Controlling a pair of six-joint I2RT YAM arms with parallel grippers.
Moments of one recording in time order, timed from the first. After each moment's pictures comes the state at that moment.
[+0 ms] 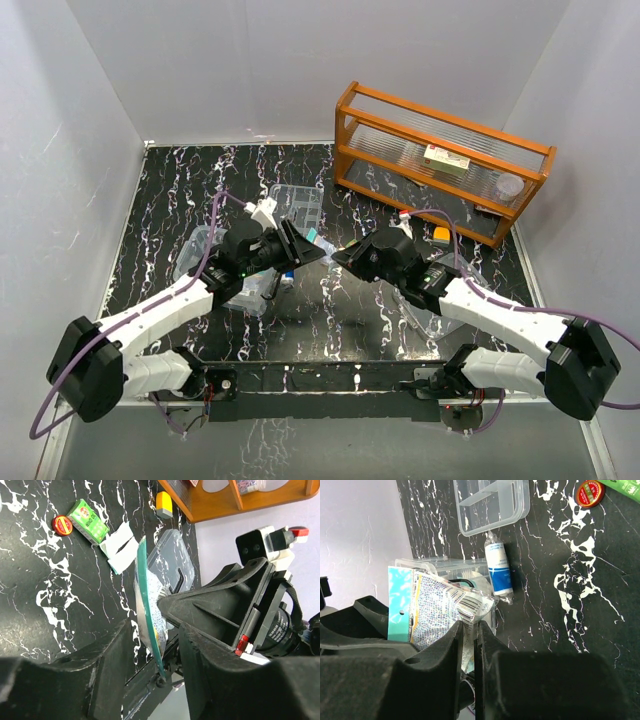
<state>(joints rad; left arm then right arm) -0.68 1.15 0.69 0.08 0.23 -1.00 0.78 1.12 0.71 -0.11 0.13 1.31</state>
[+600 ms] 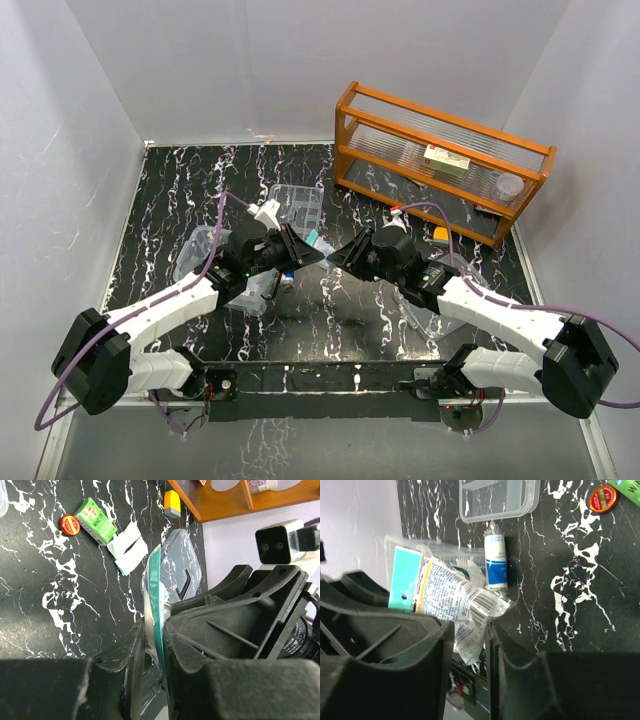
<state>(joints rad) -0.69 1.21 0.67 0.14 0.22 -1.01 0.77 1.14 0.71 -0.08 0.07 1.19</state>
